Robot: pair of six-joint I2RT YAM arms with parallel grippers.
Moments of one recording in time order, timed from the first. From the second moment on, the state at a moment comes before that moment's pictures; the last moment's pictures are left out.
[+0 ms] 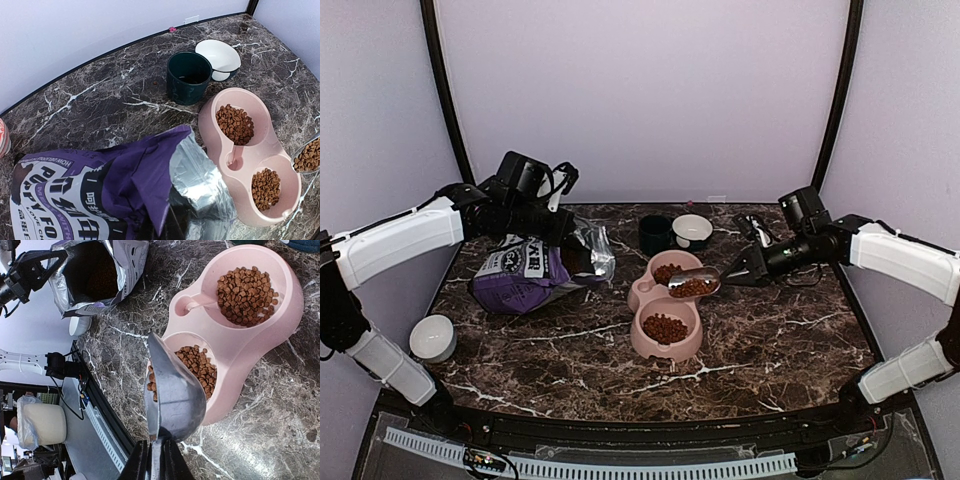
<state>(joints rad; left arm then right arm) -0.64 1.47 1.29 -0.51 -0.10 -0.09 0.46 1.31 0.97 -0.54 -0.74 0.34</state>
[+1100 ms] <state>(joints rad) -0.64 1.47 1.29 -0.50 -0.10 -0.09 0.46 1.33 1.05 -0.62 -0.73 0.30</state>
